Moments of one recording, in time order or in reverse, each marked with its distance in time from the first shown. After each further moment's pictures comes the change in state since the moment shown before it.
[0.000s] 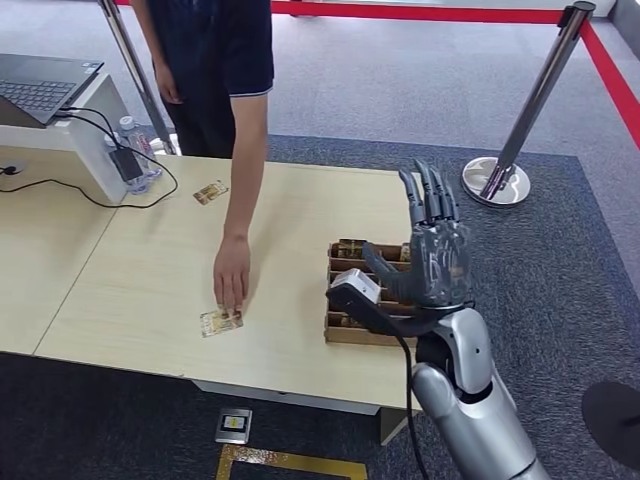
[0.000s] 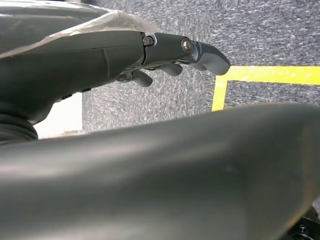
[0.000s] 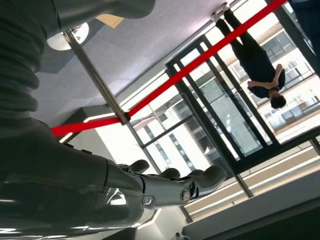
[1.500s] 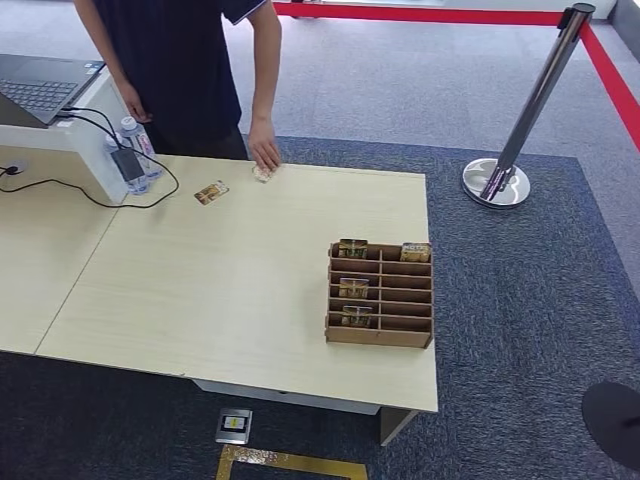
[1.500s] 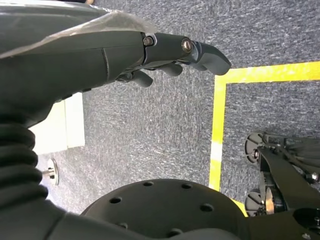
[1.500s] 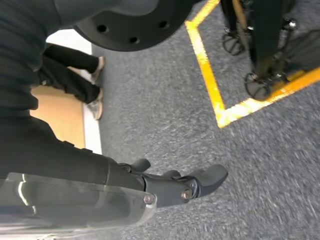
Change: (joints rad) left arm 0.000 -0.008 -0.018 0.000 -0.084 -0.013 0.000; right arm 0.264 0.140 -1.461 1.238 -0.469 0.297 0.242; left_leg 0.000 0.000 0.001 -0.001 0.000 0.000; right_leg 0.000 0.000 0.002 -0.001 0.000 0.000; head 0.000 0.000
